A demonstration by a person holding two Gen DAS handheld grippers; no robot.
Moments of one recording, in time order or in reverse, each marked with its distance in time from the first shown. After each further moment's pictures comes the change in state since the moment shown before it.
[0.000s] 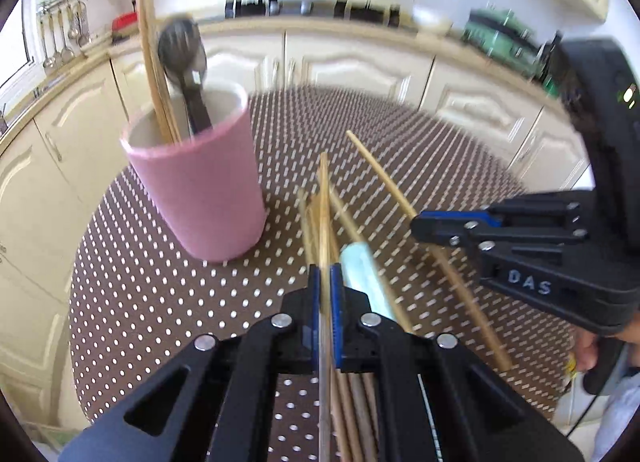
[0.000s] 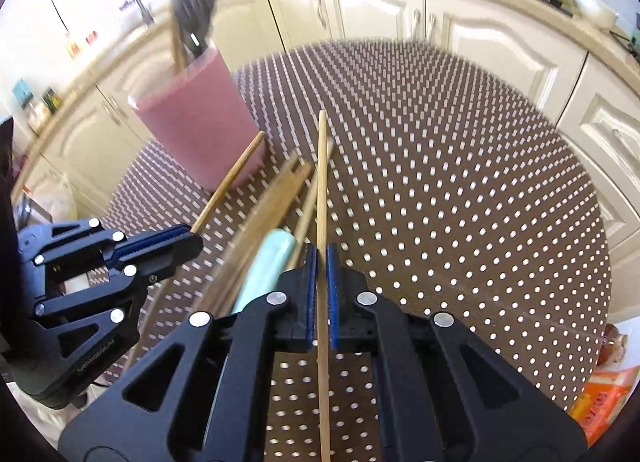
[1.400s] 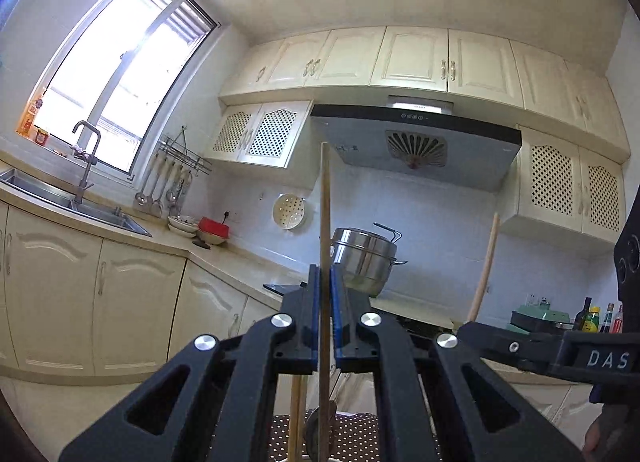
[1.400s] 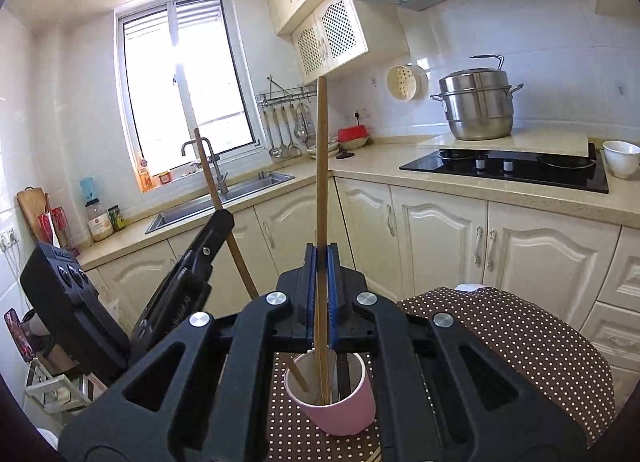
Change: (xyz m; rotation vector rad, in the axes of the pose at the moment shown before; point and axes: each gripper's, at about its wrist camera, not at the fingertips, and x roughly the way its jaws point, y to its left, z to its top) left arm -0.102 0.089 0.065 -0.292 -1.053 0.148; right arm -0.075 0.088 0.118 -0.082 -0.624 0.168
